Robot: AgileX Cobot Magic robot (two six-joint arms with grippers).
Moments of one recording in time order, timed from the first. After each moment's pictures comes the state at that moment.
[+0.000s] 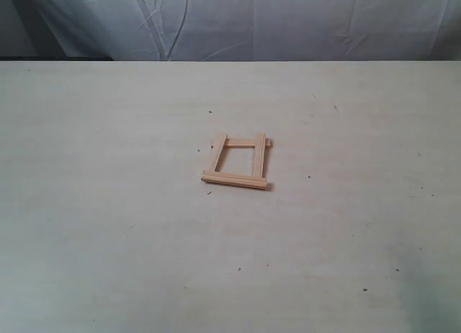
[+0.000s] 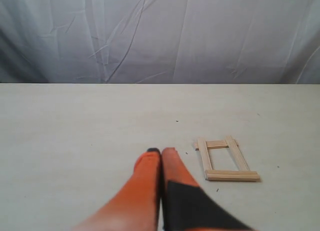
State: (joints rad) left arm -0.21 0.18 -0.43 0.02 0.55 -0.20; right arm 0.09 0.00 -0.06 -0.03 0.43 -0.09
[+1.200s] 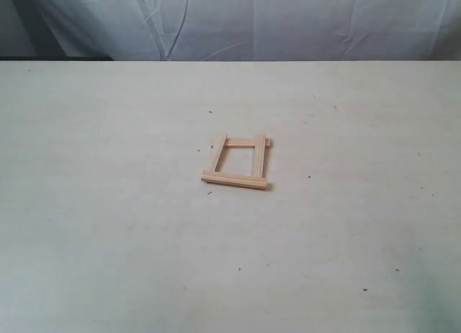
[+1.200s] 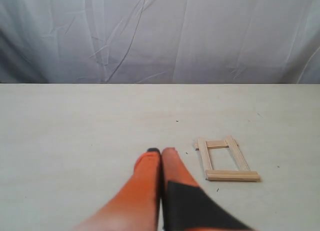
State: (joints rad) left arm -0.21 0.18 -0.43 0.02 0.55 -0.20; right arm 0.09 0.00 0.00 -0.09 0.38 0.05
